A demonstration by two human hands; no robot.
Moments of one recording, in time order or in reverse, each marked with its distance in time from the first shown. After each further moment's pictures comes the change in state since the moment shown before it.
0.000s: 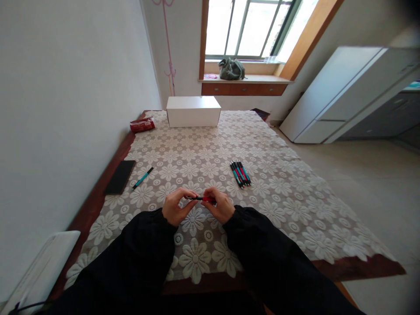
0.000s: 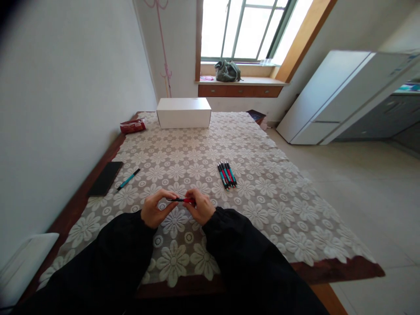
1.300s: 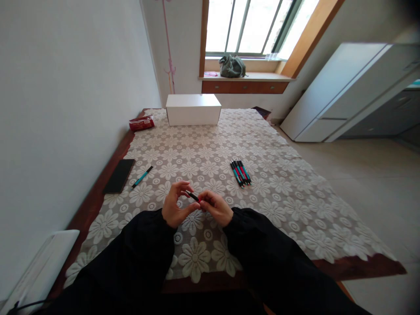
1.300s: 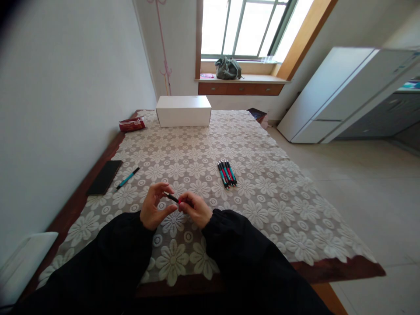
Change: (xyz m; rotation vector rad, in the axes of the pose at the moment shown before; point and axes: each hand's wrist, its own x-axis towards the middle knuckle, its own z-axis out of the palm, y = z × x) left_hand -0.007 0.000 0.006 -0.239 0.065 -0.124; right_hand -0.001 -0.009 0.014 0.537 -0.168 0.197
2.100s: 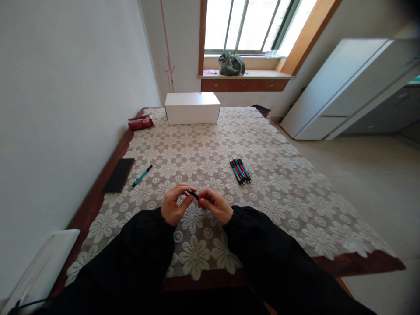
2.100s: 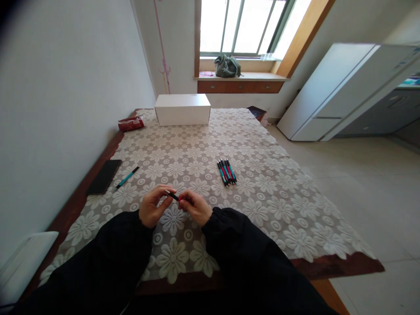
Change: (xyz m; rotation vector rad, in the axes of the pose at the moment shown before) left_hand 0.008 0.006 -0.007 0.108 -0.074 0.006; right_hand 0.001 0.001 0.000 0.032 0.000 -0.017
